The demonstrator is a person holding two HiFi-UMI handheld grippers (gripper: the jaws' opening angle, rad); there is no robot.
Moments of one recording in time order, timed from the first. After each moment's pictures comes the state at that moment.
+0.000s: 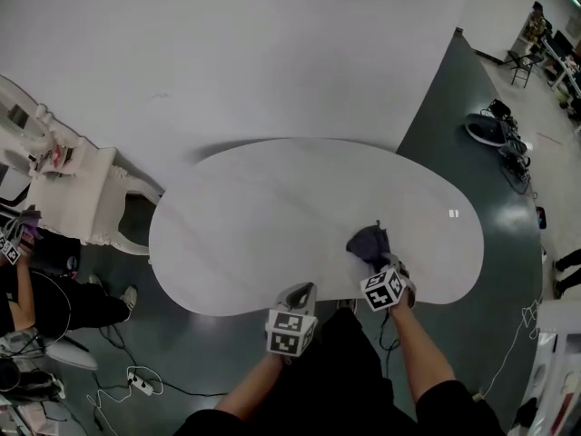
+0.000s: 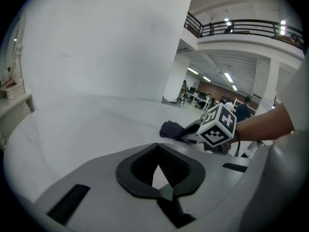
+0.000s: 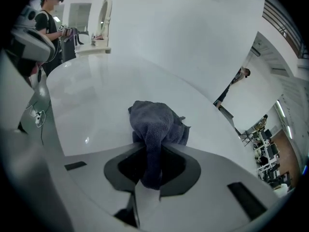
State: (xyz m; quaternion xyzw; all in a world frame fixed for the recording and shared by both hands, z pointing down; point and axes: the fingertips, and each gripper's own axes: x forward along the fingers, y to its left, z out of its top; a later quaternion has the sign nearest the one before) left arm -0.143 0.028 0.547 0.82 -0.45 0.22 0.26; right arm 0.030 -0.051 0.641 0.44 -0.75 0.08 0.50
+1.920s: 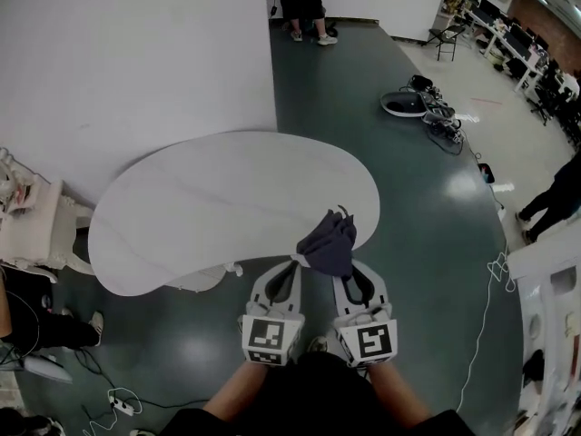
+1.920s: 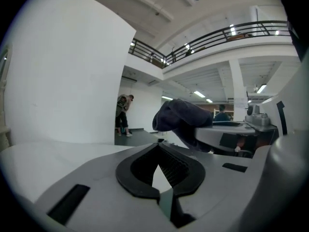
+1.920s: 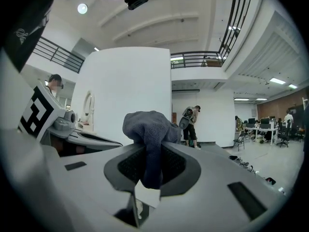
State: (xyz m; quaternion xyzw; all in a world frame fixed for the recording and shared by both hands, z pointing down) left arm 0.135 0.169 0.387 0.90 -0.41 0.09 0.06; right arm 0.209 0.193 0.357 0.61 -0.79 -0.02 0.05
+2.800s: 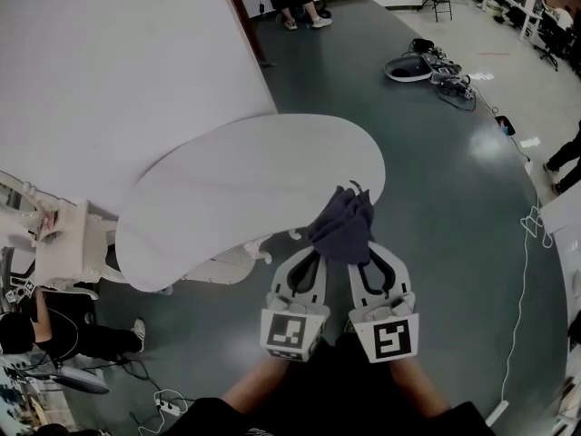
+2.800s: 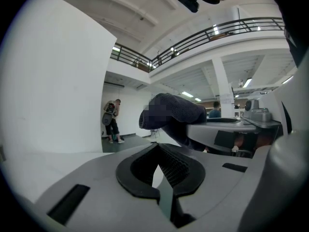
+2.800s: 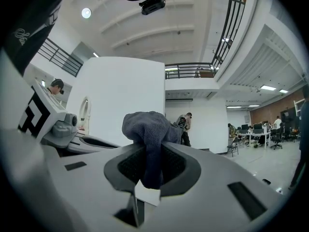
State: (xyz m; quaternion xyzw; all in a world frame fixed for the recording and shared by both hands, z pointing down) left arm 0.186 0.234 0.370 0.93 -0.37 0.09 0.01; right arm 0.236 0.257 0.324 0.64 -0.77 -0.07 -0.02
